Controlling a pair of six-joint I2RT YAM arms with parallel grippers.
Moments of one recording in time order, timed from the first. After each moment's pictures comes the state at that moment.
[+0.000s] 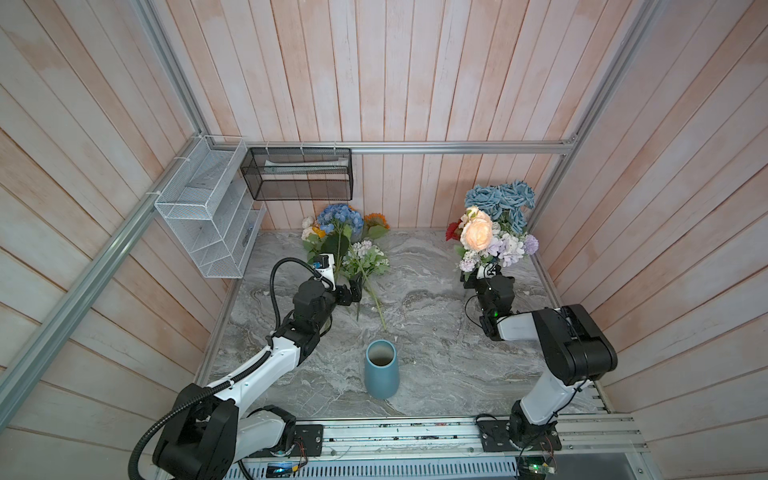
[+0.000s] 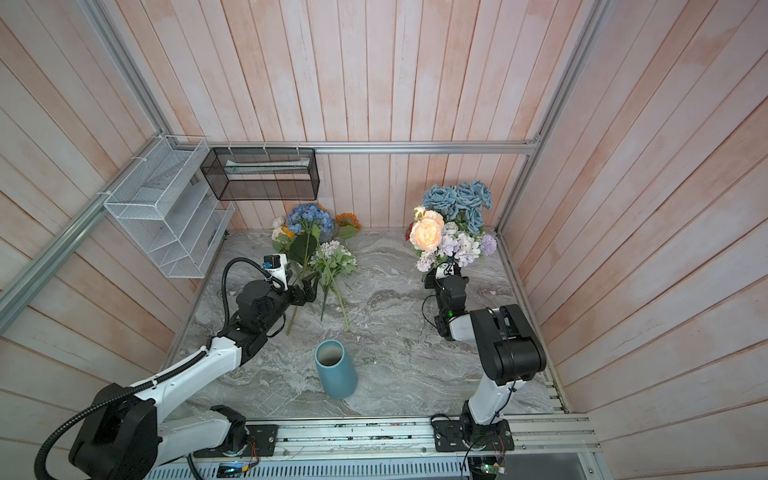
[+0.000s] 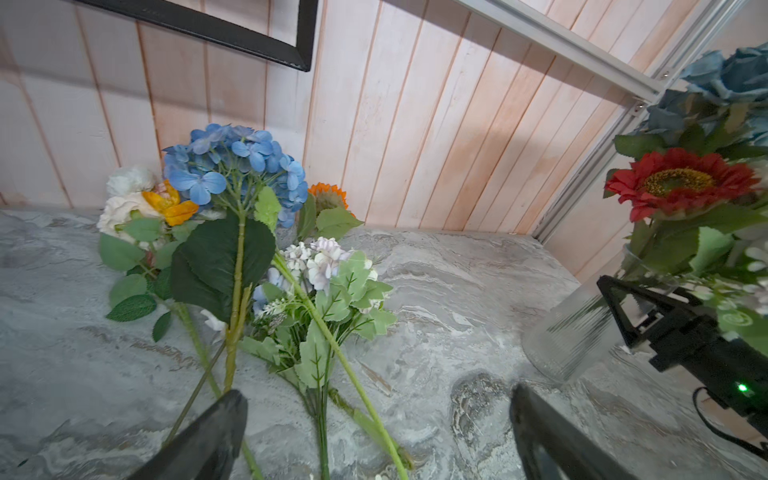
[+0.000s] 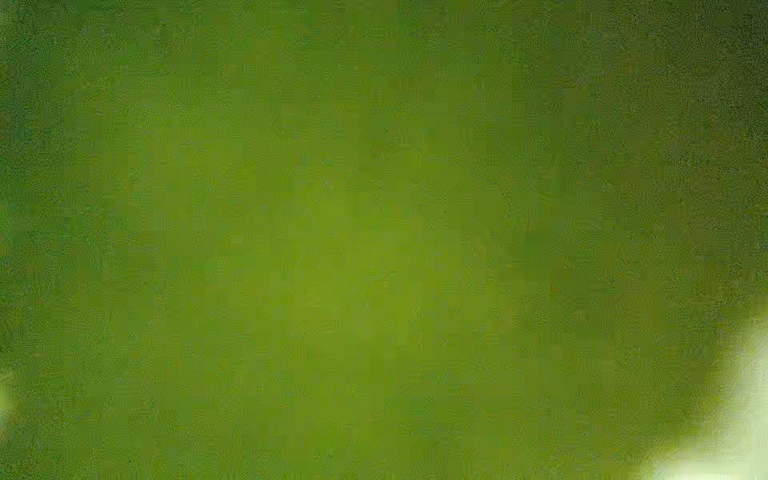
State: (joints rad) left arm -0.40 1.18 0.60 0.40 -0.03 -0.30; right arm 0.20 1.78 0.66 1.12 0.13 0.01
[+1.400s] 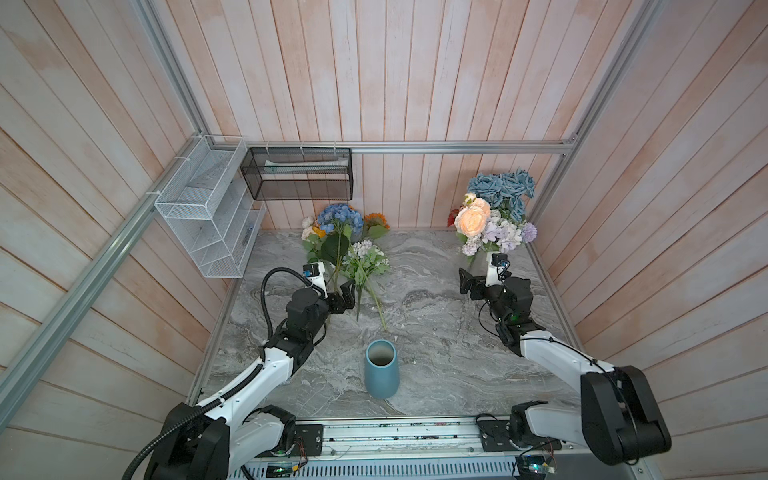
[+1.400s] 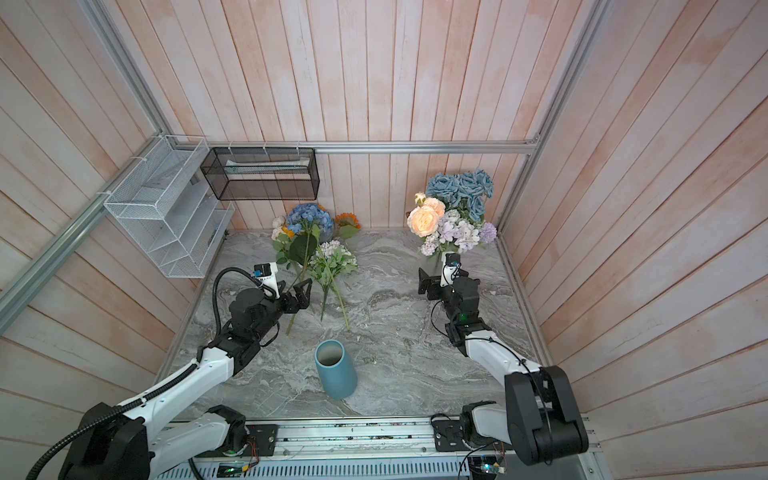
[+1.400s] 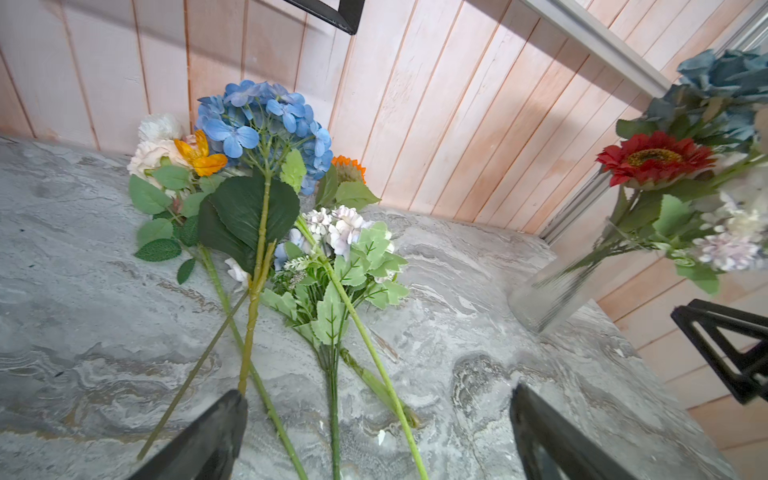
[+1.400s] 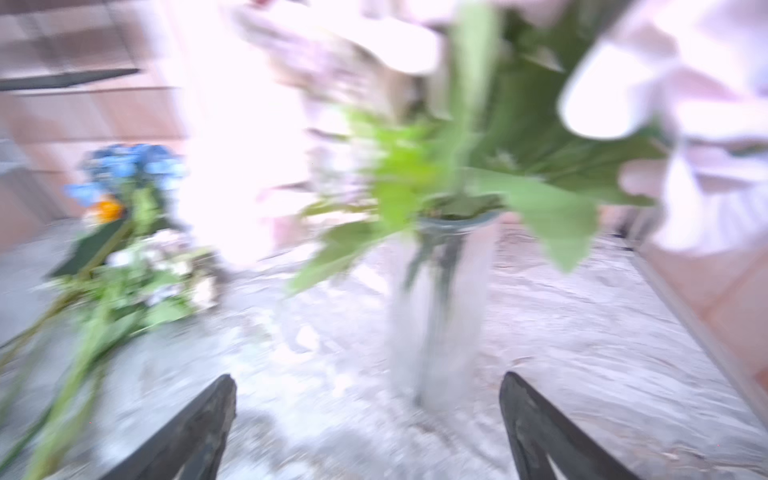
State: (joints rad) left arm -0.38 1.10 0.55 0.31 0.00 -0.39; right arm 0.26 1.18 0.51 0.50 -0.07 0.10
